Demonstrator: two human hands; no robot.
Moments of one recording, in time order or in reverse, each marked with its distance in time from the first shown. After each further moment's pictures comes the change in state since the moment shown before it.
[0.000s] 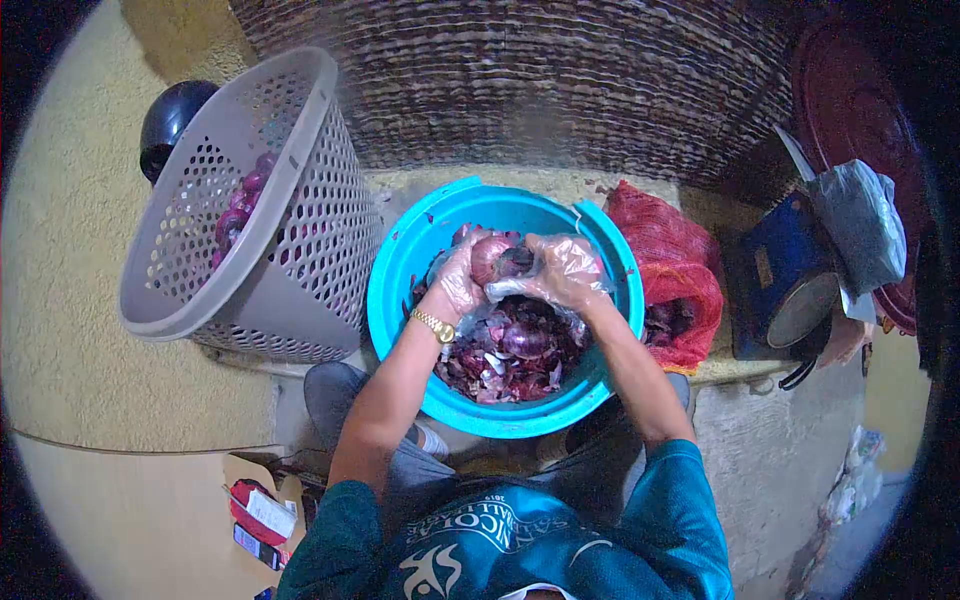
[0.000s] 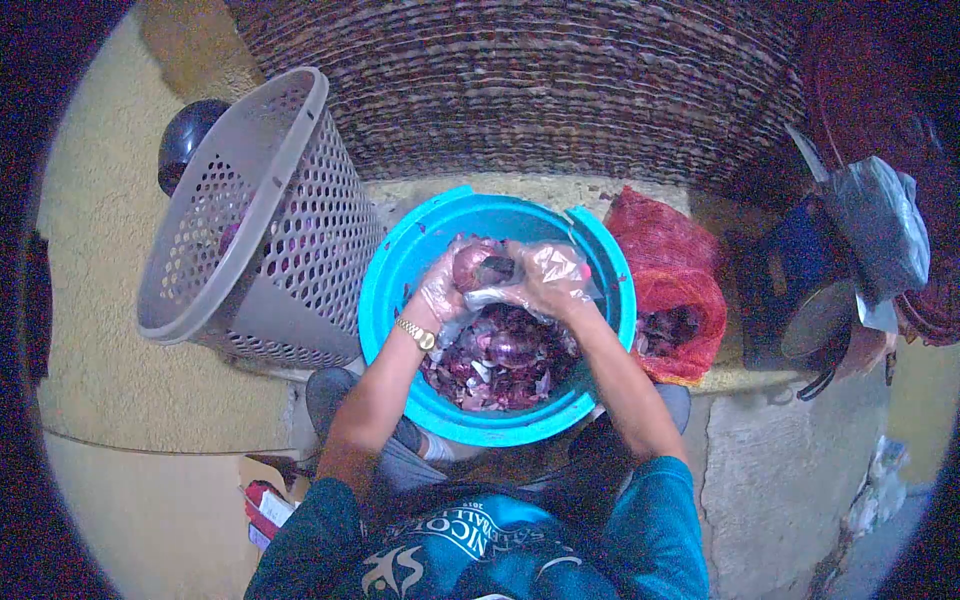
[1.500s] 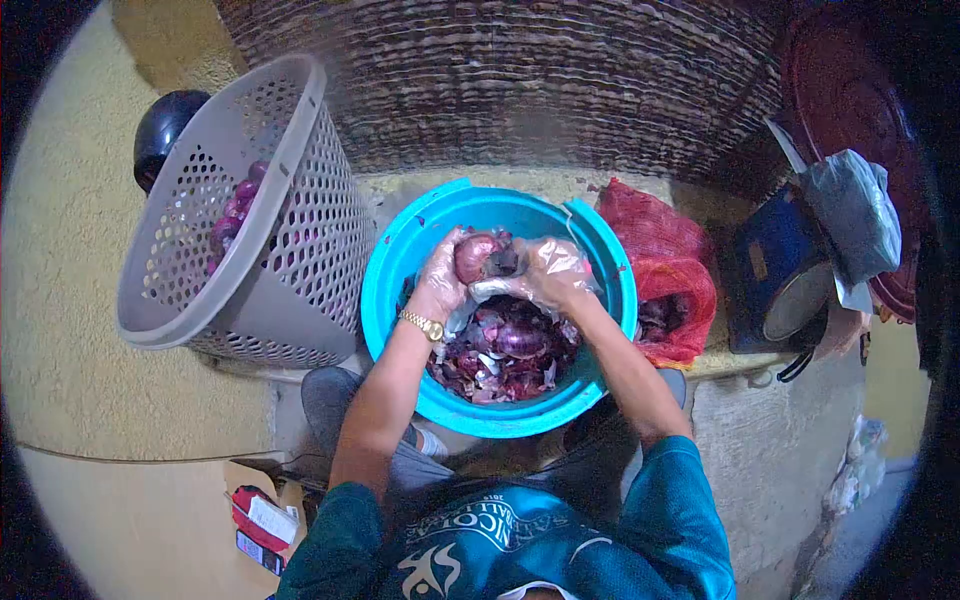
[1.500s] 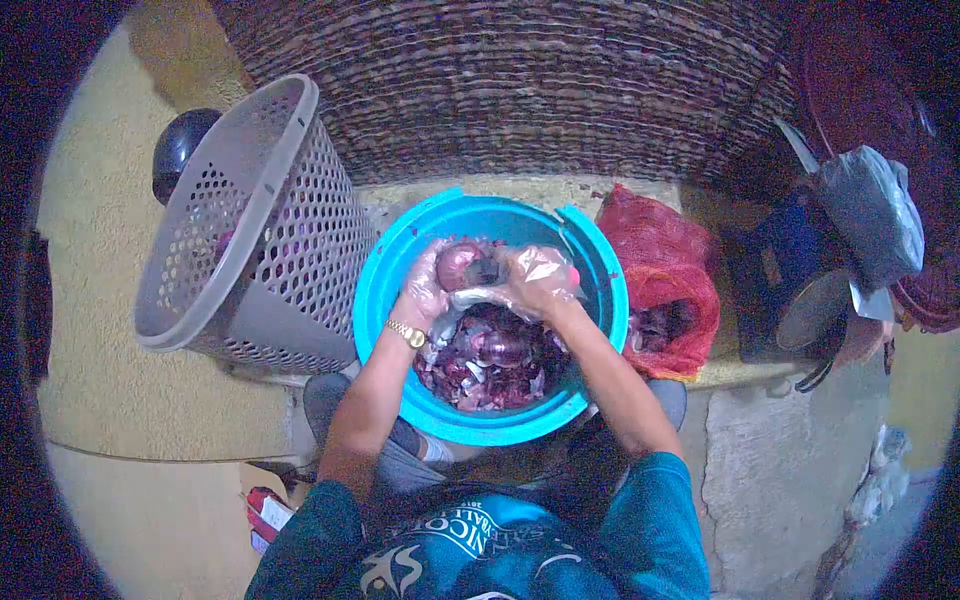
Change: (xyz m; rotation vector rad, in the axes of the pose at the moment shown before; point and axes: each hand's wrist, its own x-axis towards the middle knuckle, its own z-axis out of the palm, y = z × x) left_hand -0.007 0.005 0.012 -0.049 0.133 0.123; right_hand 0.000 -0.005 0.007 -0.023 0.004 0.019
